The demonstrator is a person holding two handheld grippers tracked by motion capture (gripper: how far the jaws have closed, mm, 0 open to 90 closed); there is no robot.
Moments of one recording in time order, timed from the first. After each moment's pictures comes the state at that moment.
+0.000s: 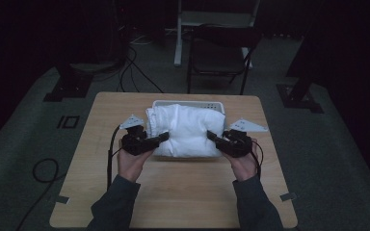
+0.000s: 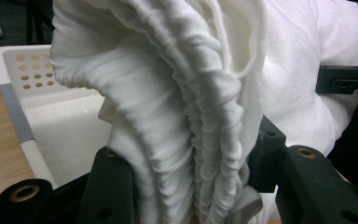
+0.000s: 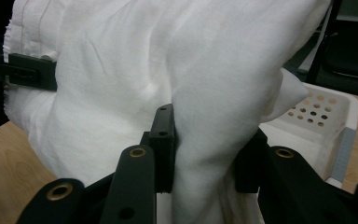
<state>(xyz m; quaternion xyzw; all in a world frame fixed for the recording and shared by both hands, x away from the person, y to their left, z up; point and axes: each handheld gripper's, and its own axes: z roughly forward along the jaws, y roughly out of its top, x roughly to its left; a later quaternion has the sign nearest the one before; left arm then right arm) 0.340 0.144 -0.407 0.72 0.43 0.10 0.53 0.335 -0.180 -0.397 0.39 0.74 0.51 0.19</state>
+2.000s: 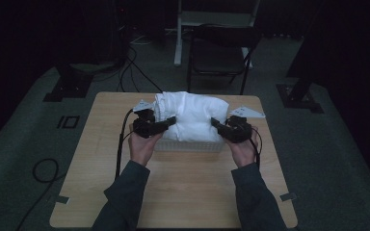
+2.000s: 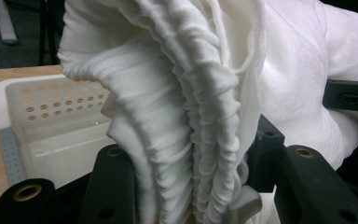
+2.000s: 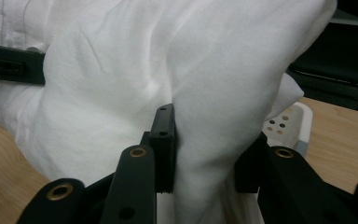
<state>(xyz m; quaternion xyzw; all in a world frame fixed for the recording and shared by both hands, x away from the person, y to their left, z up) 0.394 0.121 -0.403 0.71 0.45 0.11 0.53 0.378 -0.185 -0.396 0.42 0.73 0.49 0.22</state>
